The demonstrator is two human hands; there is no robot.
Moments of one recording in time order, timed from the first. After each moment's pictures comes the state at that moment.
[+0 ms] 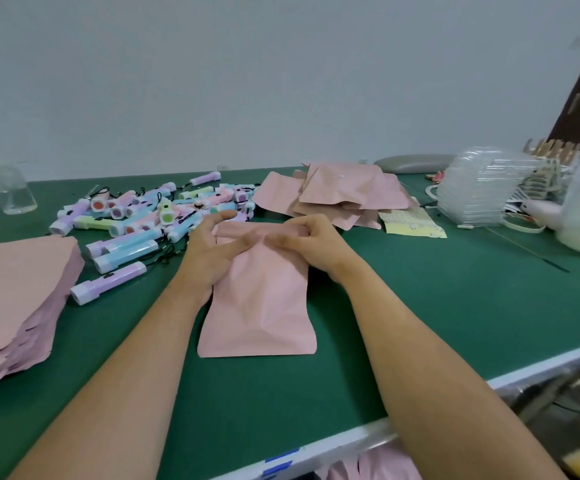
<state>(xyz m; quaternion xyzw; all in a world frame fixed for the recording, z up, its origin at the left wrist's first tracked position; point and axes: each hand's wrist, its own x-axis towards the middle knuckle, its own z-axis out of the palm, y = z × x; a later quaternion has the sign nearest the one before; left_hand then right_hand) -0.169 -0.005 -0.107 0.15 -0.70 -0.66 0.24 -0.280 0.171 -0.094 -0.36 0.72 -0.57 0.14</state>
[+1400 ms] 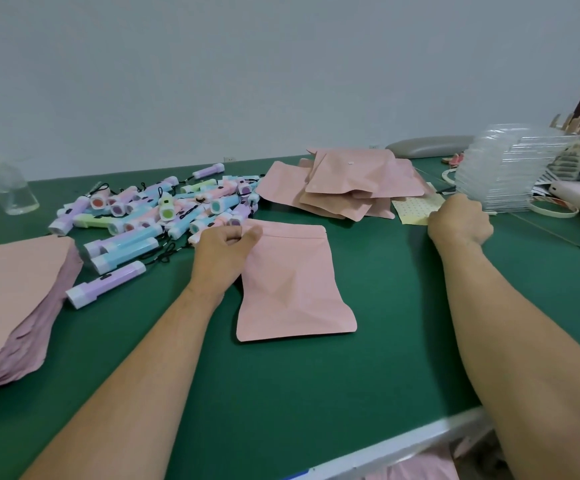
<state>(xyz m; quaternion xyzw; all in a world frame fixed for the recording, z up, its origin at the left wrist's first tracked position) -0.199 -0.009 -0.134 0.18 -0.78 -0.53 0.28 -0.433 0.300 -0.118 0.11 0.95 -0.21 -0.18</state>
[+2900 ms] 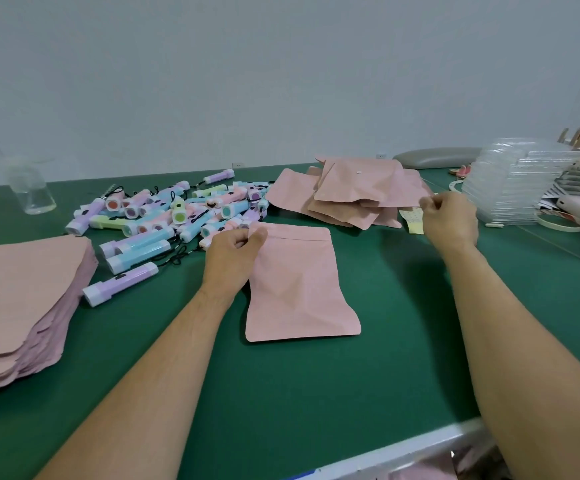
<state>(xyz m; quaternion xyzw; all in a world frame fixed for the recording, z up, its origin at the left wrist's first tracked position) -0.195 -0.001 -0.129 0.20 -0.76 -0.55 0.27 -0.400 0.283 -0.095 -0.03 0.90 -0.40 -0.20</state>
